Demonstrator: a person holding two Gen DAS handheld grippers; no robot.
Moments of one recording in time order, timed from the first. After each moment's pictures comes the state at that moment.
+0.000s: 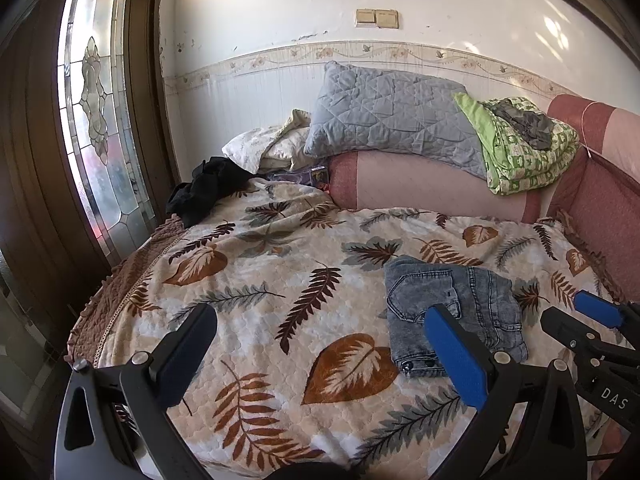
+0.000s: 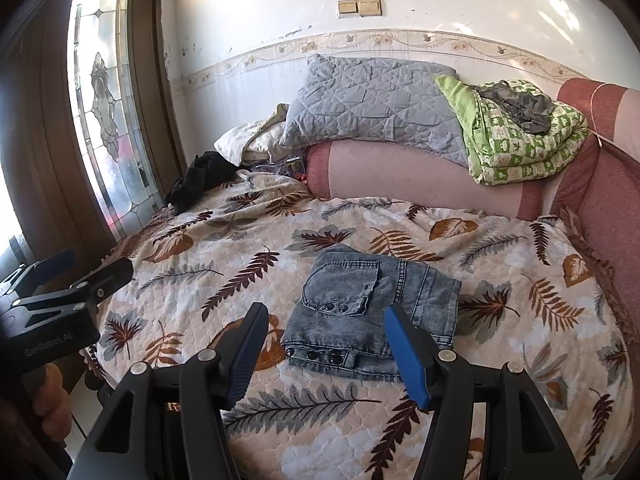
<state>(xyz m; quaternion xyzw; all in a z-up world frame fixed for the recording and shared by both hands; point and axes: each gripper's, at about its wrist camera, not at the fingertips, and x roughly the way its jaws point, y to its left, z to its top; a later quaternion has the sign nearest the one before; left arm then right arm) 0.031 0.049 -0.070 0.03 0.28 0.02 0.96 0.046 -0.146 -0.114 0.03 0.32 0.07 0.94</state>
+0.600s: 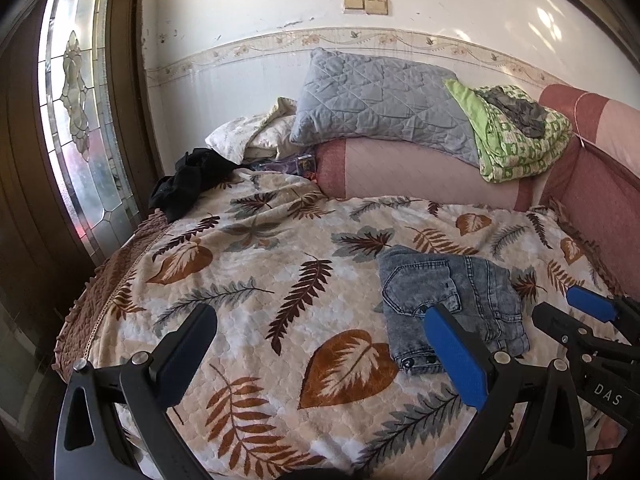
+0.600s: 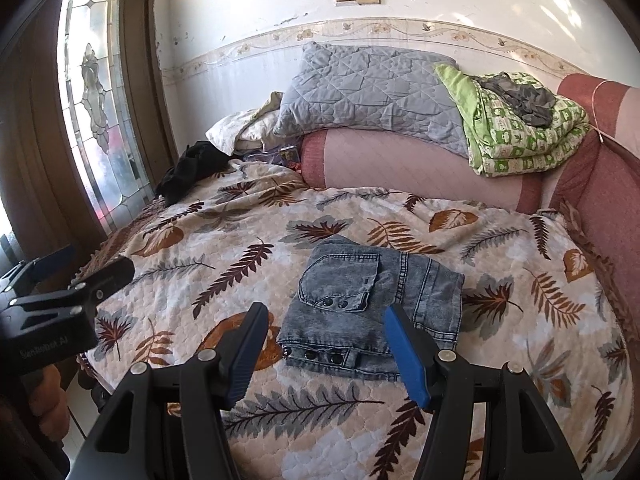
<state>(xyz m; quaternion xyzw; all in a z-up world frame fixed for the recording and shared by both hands) 0.056 0.056 -0.085 0.03 0.30 -0.01 0.95 0.064 -0.135 -0.126 0.02 0.34 0.06 0.94</state>
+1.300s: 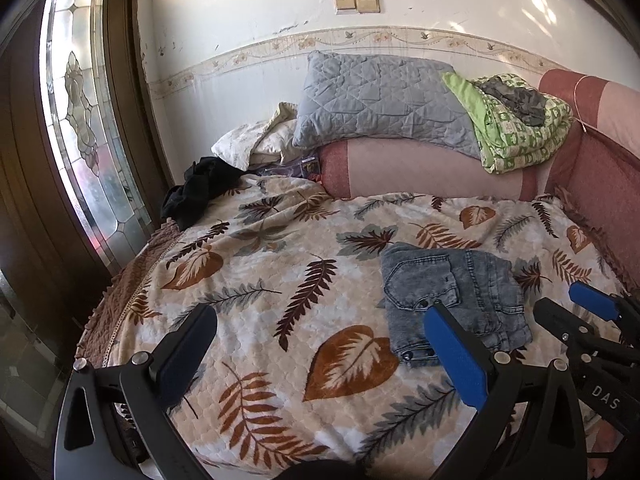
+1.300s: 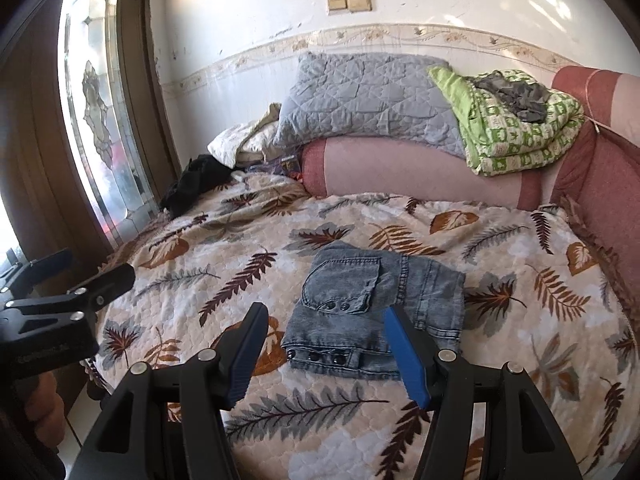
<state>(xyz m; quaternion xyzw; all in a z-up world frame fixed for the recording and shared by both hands) 0.036 0.030 -0.067 0.06 0.30 0.01 0.95 0.050 -0.151 -0.124 0.05 0.32 0.06 0.94</state>
